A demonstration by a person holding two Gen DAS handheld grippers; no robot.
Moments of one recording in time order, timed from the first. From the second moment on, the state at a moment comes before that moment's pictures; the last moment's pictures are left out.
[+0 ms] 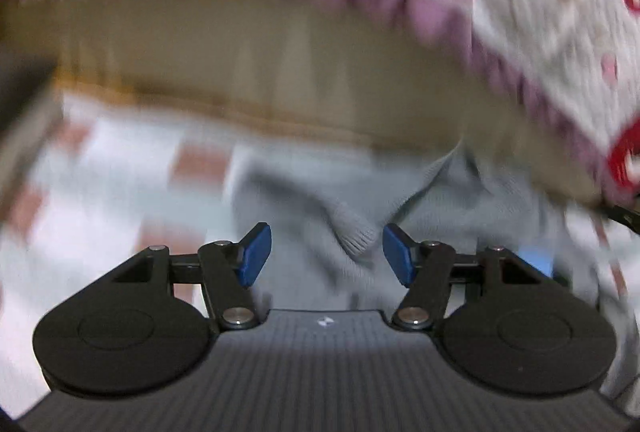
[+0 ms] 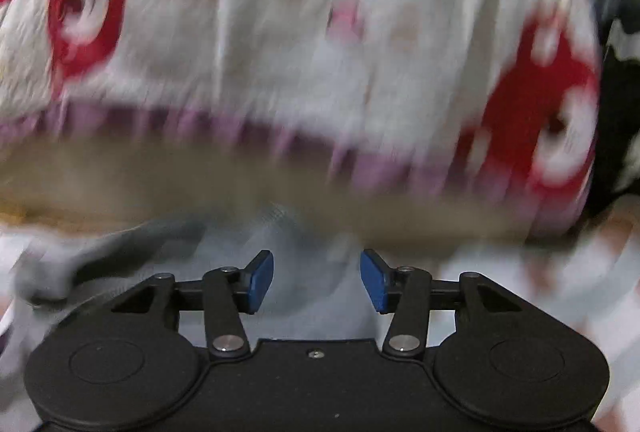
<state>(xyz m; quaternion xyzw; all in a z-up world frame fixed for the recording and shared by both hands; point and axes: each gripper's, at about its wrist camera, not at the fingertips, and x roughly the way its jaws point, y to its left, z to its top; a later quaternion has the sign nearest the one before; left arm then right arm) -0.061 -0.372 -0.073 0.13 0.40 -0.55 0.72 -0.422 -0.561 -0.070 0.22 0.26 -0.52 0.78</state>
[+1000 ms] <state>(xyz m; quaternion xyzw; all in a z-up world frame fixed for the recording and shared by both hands) -0.182 -0.283 -0.084 0.20 0.42 -0.56 0.69 -0.478 -0.476 -0.060 0.32 0.42 -0.35 0.77</state>
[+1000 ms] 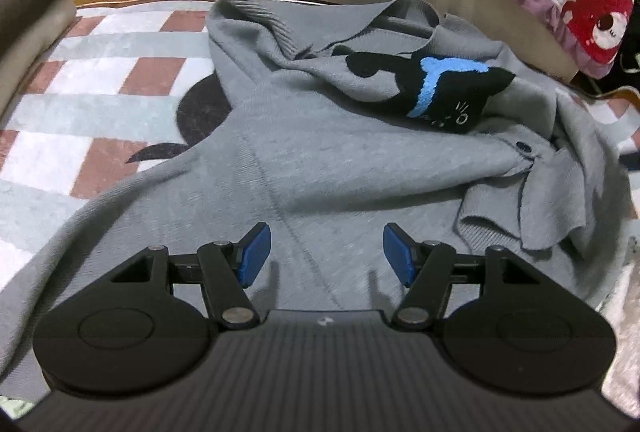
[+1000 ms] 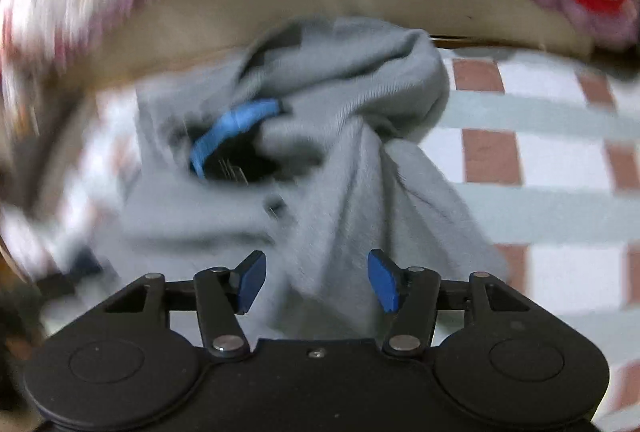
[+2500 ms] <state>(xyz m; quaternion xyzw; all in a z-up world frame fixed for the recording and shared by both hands) -0.260 -0.316 -0.136 0.38 0.32 -0.61 0.62 -0.681 -0.499 -0.142 0.44 0.29 -0.39 0.76</state>
